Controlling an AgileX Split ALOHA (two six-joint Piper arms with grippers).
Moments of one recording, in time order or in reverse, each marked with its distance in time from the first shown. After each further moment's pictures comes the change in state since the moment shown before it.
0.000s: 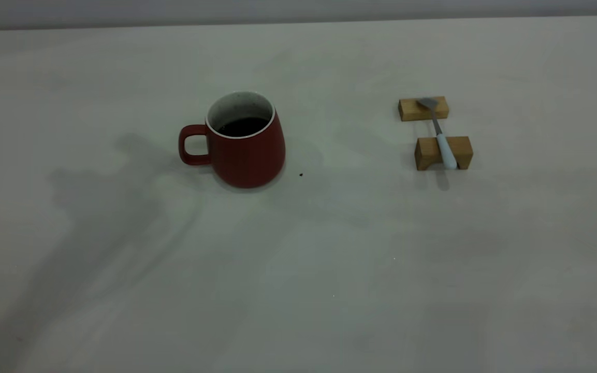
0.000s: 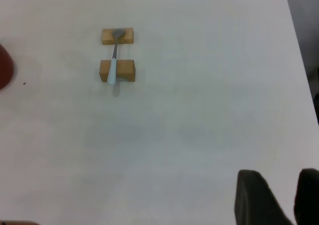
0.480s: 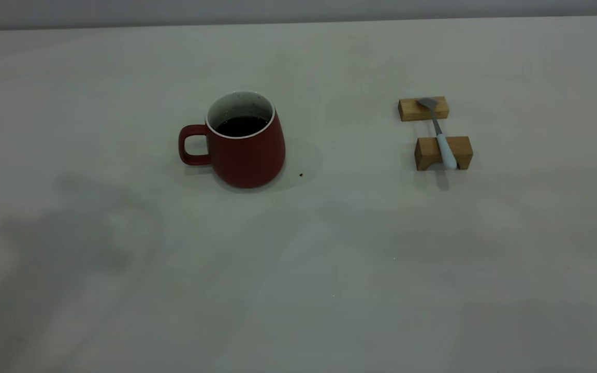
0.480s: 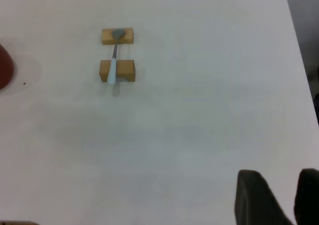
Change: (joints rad) left arm 0.000 -0.375 0.004 -0.203 0.000 -0.131; right arm 0.000 0.000 0.000 0.000 0.000 0.000
